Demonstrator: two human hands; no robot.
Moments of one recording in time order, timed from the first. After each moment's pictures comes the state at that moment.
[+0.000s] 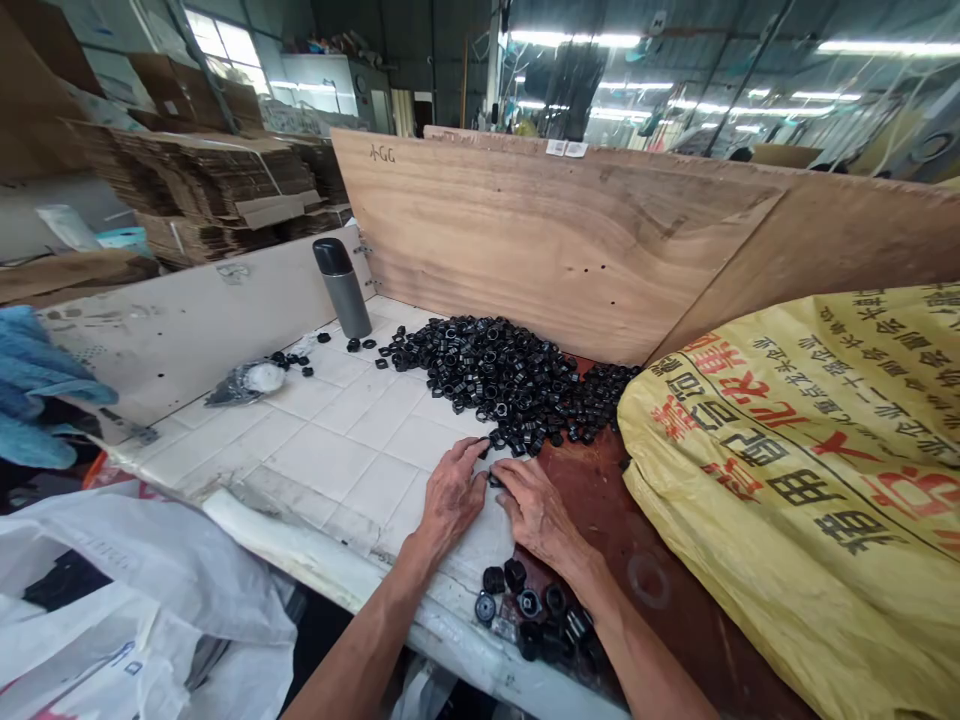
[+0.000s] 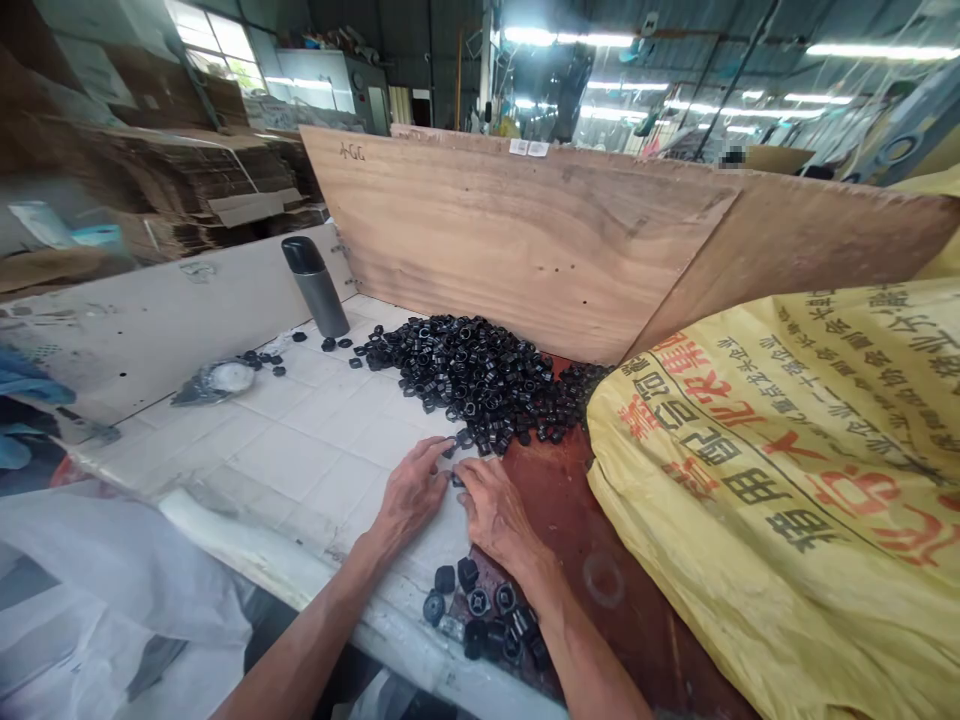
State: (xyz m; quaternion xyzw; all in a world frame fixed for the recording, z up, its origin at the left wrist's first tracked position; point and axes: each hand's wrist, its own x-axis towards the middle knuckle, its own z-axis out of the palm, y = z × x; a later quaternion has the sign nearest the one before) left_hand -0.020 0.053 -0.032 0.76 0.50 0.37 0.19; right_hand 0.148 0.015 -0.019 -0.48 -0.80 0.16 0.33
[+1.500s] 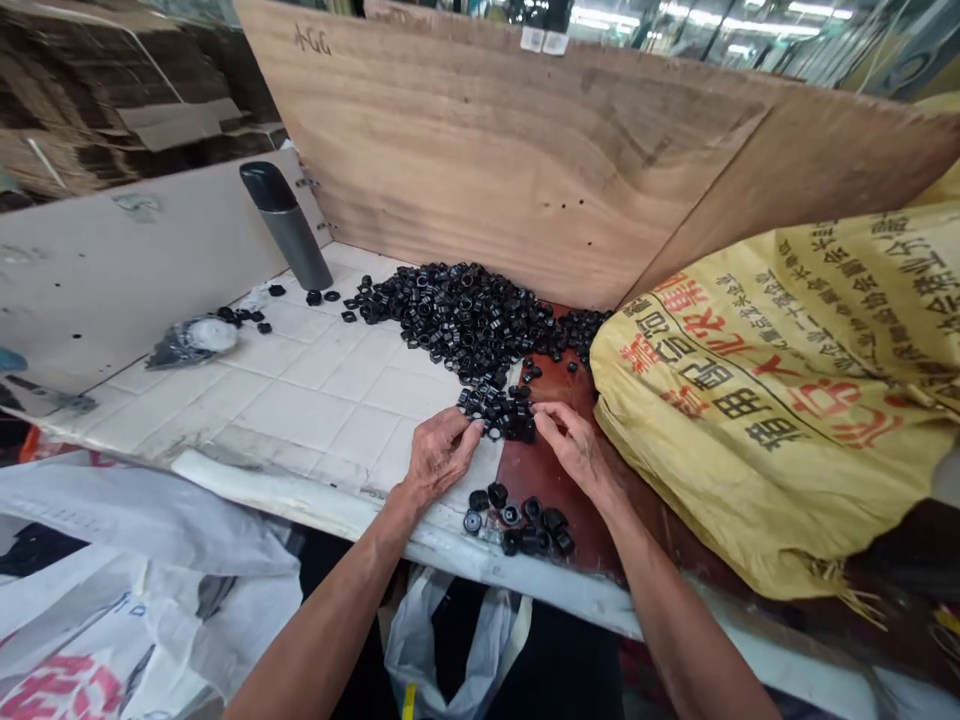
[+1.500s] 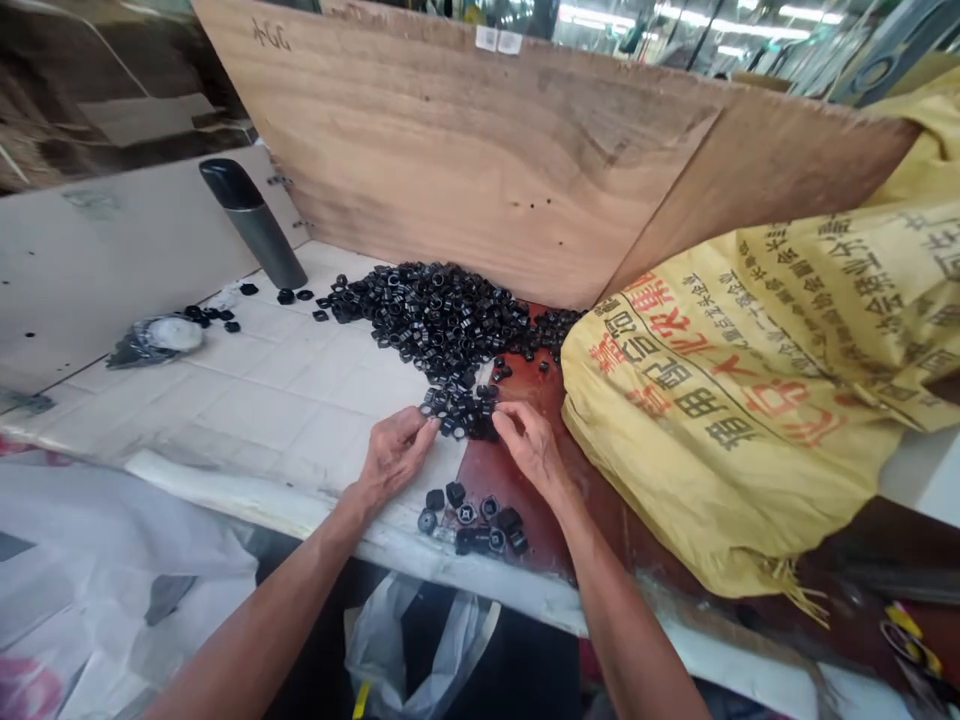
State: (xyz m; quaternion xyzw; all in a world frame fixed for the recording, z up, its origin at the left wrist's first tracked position) left_hand -0.023 0.024 -0.009 0.78 0.41 0.44 0.19; right_hand 0.207 -0.019 0.010 -0.63 -0.64 0.22 0.40
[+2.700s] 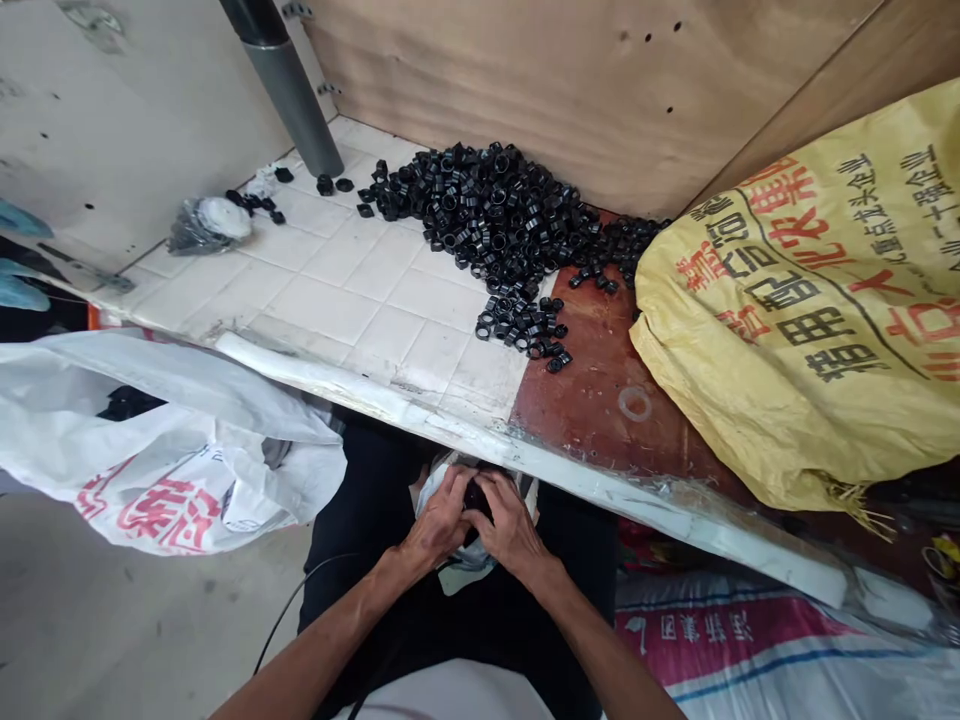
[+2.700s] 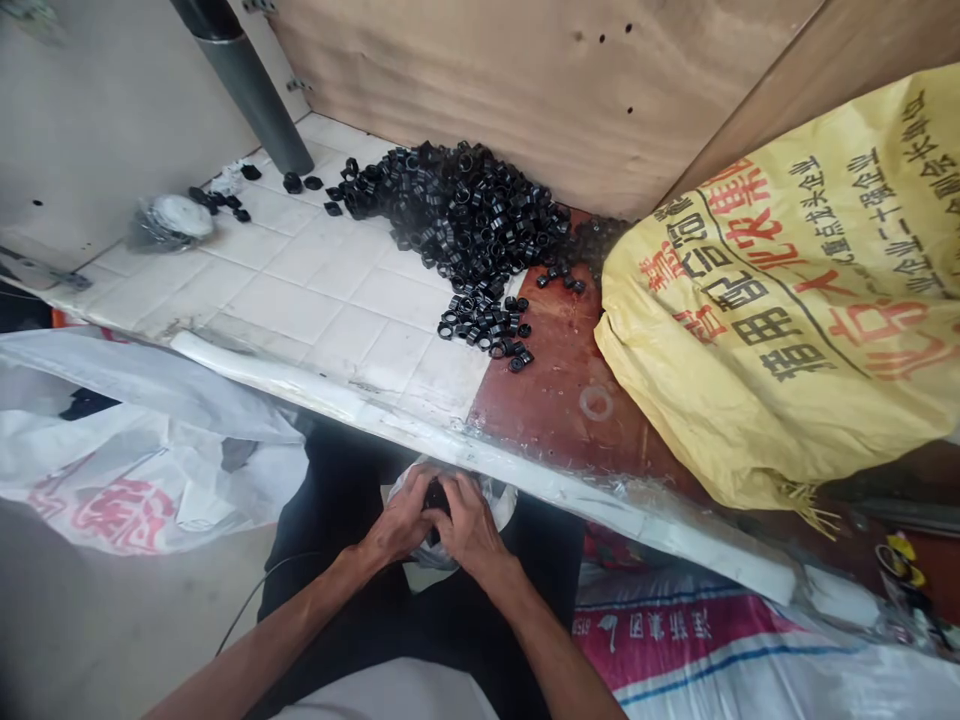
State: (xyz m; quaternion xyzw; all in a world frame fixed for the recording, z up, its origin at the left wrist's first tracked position) left_hand -0.085 -0.192 -0.140 0.78 0.45 0.21 0.38; right_hand 0.079 -0.218 -0.120 -0.57 -0.72 0.28 0.28
